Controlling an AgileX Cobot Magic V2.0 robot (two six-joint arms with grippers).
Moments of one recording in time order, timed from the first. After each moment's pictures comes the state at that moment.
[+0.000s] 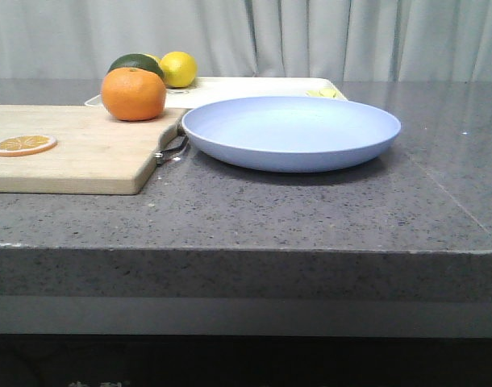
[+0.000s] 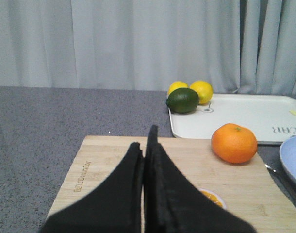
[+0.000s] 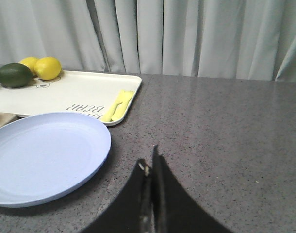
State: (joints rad) left arm -0.07 0.43 -0.45 0.04 0.13 -0.07; right arm 0.06 0.43 -0.50 0.13 0.27 -0.08
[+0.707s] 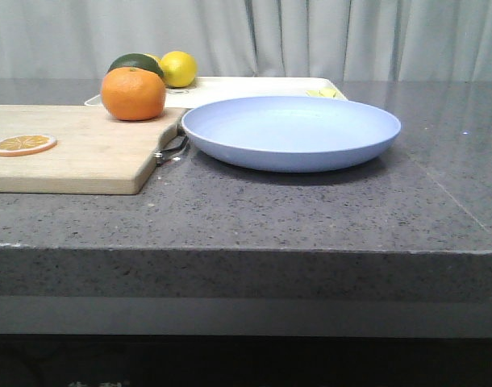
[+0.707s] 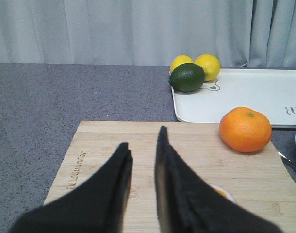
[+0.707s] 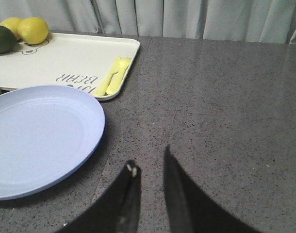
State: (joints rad) left arm -0.07 0.66 -0.50 0.05 0.07 -0.07; right arm 0.06 0.64 -0.57 0.13 0.26 -0.08
